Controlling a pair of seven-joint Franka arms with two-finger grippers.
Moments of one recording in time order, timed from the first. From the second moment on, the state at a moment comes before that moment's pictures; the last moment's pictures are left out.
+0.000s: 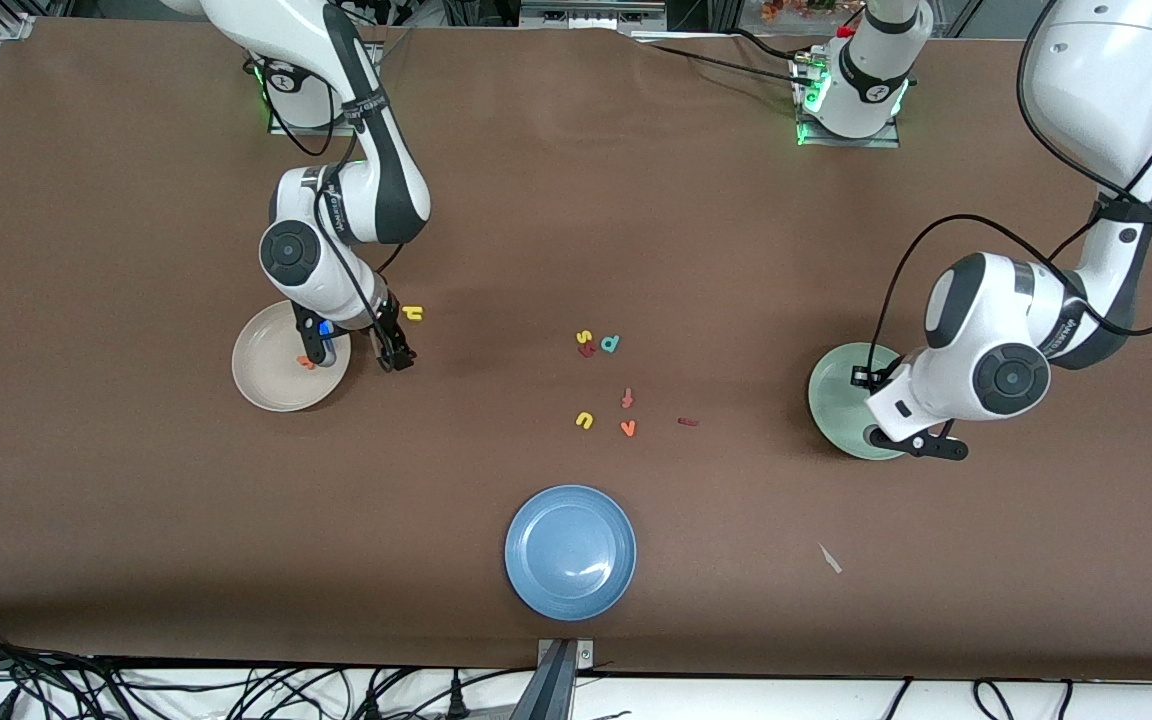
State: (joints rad) left arm 0.15 0.58 -0.30 -1.68 0.21 1.92 -0.08; right arm 0.98 0.45 -0.58 -2.08 0.49 2.34 1.34
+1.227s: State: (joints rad) left arm 0.11 0.60 -0.45 -1.55 0.26 1.86 -0.08; right arm 1.11 0.46 -0.57 -2.28 0.49 2.65 1.45
